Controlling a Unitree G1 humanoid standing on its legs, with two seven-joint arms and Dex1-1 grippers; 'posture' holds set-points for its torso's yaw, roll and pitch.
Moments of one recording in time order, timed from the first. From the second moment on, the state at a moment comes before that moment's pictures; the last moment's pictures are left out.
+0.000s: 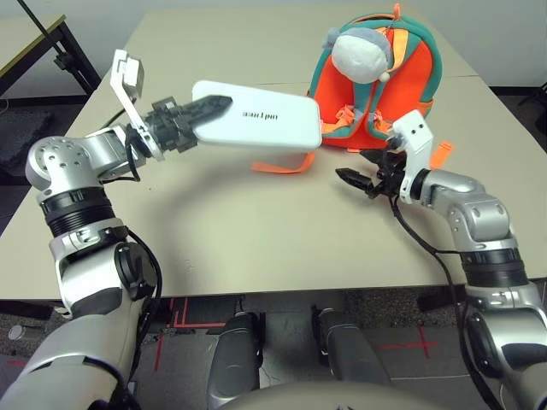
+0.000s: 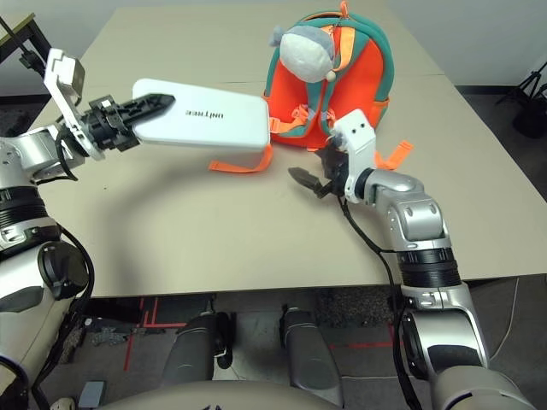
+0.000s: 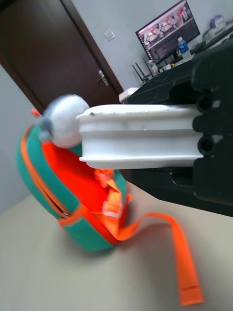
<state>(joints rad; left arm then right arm) -0.97 0.51 0.58 0.36 -0.89 1.40 -0.60 -0.55 -0.43 -0.12 0.06 0.30 0.74 0.66</state>
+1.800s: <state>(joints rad) -1.12 0.51 0.56 0.41 -0.91 0.91 -0.50 -0.71 -0.38 -0.18 0.03 0.37 0.74 0.38</state>
